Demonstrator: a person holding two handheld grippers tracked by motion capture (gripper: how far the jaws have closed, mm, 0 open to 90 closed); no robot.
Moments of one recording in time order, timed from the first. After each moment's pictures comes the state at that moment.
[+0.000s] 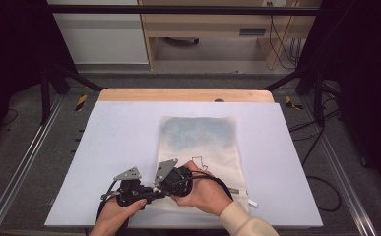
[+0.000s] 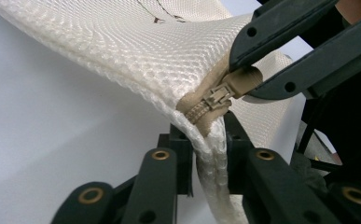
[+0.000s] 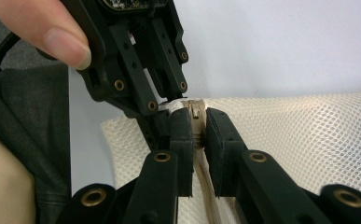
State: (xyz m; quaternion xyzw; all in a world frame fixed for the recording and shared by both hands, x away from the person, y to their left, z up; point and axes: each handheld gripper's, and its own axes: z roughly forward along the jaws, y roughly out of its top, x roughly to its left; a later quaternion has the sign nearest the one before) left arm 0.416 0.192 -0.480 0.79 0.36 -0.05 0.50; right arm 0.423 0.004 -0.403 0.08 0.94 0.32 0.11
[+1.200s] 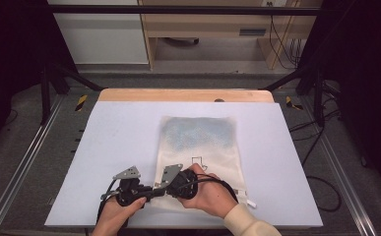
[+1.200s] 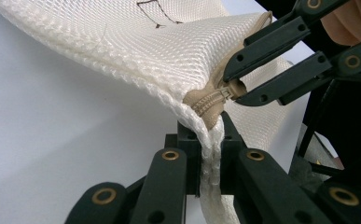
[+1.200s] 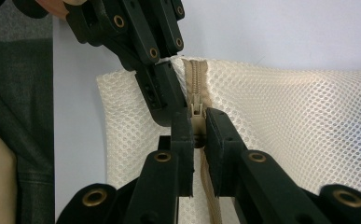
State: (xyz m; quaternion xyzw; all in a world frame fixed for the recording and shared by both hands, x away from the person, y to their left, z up) left arm 0.416 0.193 -0.476 0.78 0.37 -0.05 0.50; right arm 0.421 -0.009 -0.415 0.07 0.94 0.30 0.13
